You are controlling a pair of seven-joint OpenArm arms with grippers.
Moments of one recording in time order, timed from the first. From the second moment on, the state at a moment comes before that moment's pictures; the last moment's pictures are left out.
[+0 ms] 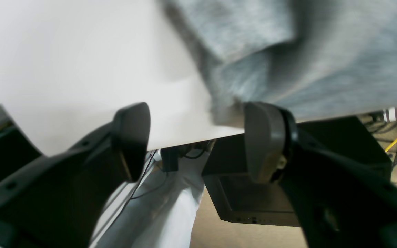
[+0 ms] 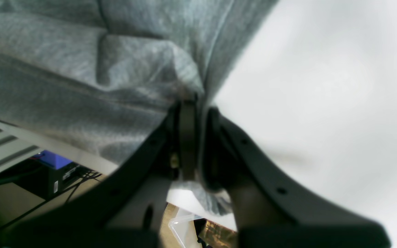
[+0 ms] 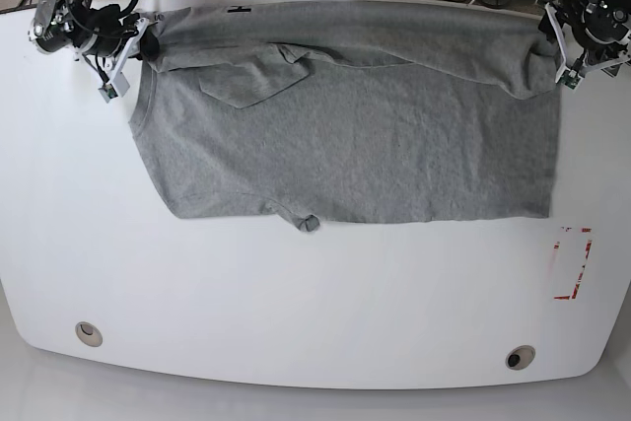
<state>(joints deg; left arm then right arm) 29.3 -20.5 -30.7 110.1 -5.8 -42.0 62.6 -22.1 19.6 29.1 95.2 38.7 40.6 -73.4</state>
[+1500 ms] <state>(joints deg) 0.2 -20.7 -34.4 112.6 -5.4 -42.0 70.2 -16.3 18.0 39.0 109.1 37.0 40.4 -76.7</state>
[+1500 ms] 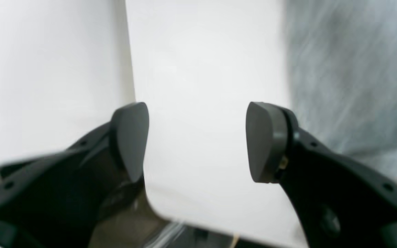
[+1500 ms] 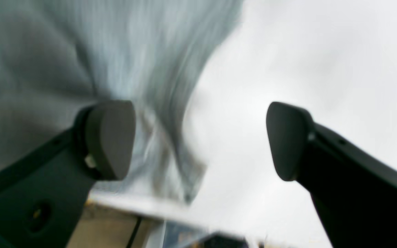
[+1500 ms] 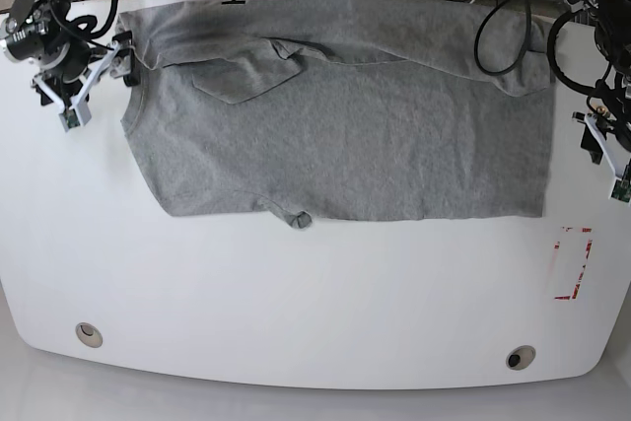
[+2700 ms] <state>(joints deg) -16.1 -14.2 -19.1 86.3 -4.6 -37.5 55.8 22.3 19.0 25.1 50.4 18.0 40.1 -48.7</state>
